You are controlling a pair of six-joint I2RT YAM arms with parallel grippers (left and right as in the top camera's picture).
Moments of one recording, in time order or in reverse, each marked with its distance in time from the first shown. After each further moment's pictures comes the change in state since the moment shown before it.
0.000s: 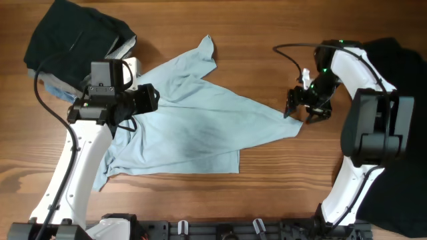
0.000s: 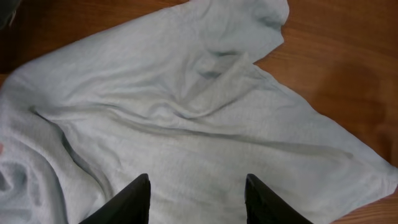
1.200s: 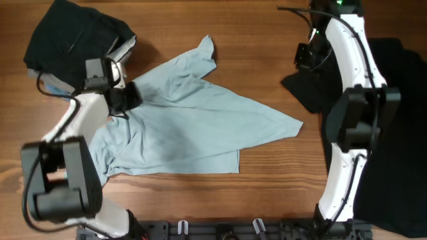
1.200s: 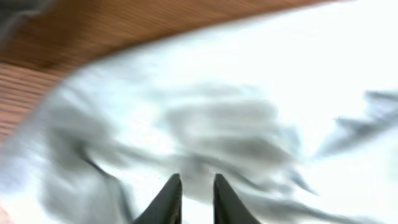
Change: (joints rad) left arm 0.151 0.372 0.000 0.216 -0.023 -0.011; right arm 0.062 0.187 0.604 -0.137 0.245 0.286
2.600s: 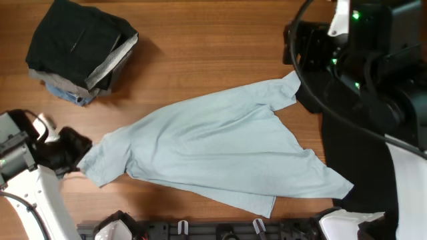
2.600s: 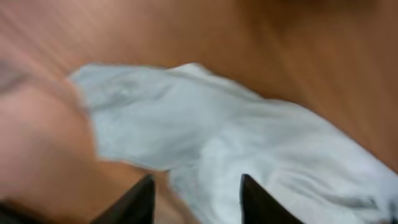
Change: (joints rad) left arm 0.521 -0.626 -0.009 -0.744 0.023 -0.007; right arm 0.373 -0.827 0.003 0.156 0.159 0.028
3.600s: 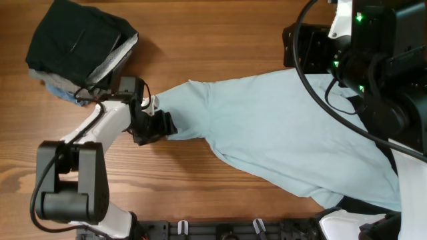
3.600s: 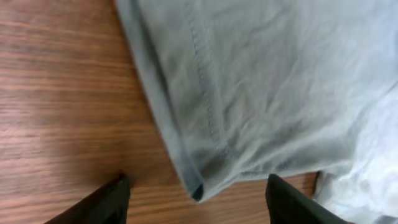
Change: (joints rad) left arm -0.688 0.616 -0.088 0.459 0.155 -0.047; right arm 0.000 -0.021 0.000 0.006 -0.045 0.003
